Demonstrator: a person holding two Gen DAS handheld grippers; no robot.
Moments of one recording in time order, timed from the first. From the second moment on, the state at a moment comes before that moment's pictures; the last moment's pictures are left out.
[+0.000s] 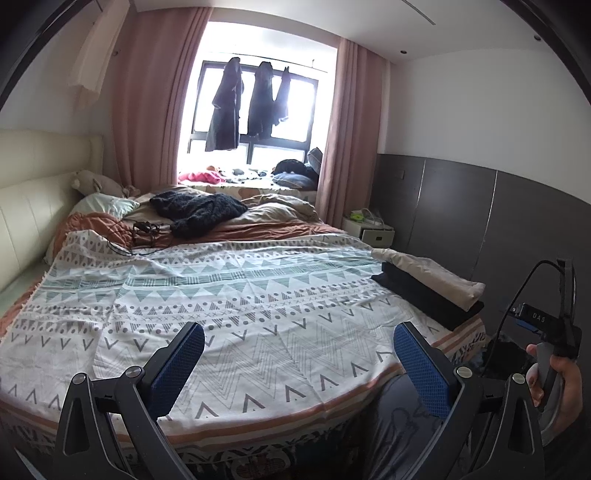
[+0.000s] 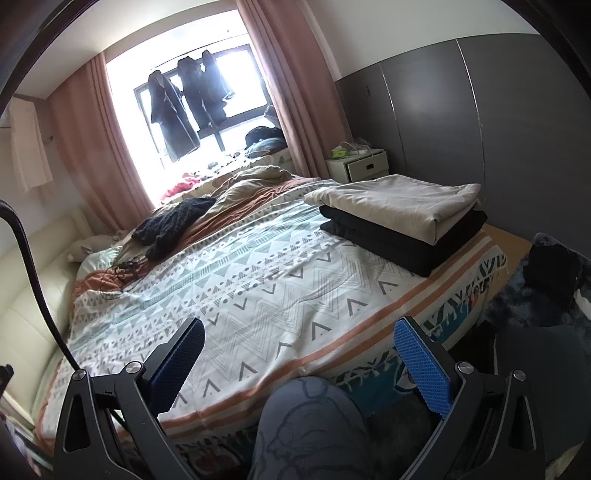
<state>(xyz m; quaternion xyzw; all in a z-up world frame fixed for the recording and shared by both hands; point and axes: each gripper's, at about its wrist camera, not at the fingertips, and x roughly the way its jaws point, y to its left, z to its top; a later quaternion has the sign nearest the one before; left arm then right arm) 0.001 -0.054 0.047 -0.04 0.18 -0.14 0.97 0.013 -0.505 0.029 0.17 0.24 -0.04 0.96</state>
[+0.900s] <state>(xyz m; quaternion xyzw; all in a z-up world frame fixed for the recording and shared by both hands) -0.004 -0.049 0.041 -0.05 0.18 -0.12 0.97 0.013 -0.500 0.027 0.16 0.24 -0.04 0.96</state>
